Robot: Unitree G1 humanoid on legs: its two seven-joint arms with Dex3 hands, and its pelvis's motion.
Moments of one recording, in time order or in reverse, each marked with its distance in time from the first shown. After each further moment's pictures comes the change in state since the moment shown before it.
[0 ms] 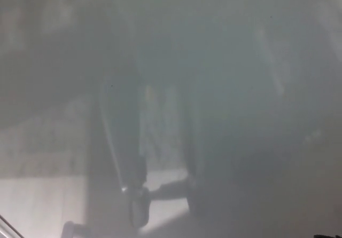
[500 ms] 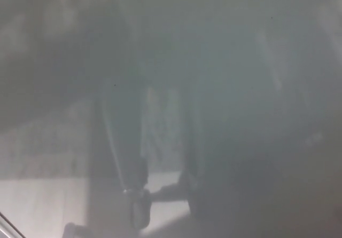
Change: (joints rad) left_arm 0.299 -0.261 0.050 0.010 -0.024 -0.107 0.226; right_arm 0.065 -0.012 0.006 -0.011 -0.001 0.010 0.012
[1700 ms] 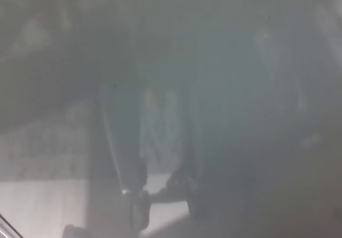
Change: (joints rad) left_arm 0.115 -0.107 -0.121 -0.004 0.046 -0.220 0.374; right_arm 0.076 0.003 0.023 0.028 -0.021 -0.059 -0.102
